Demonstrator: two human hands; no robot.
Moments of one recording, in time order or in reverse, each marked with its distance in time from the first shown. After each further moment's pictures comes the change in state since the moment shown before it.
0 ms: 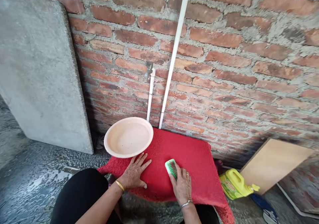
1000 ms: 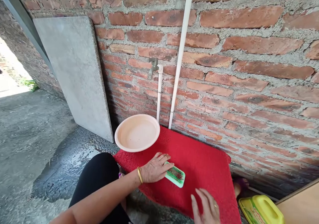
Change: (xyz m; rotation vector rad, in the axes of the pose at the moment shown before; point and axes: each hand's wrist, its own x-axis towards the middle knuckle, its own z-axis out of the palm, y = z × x) left_hand 0.047 0.092 -0.047 0.222 0.250 0.291; right_hand -0.029 0.091 -0.027 0.349 0.244 -0.096
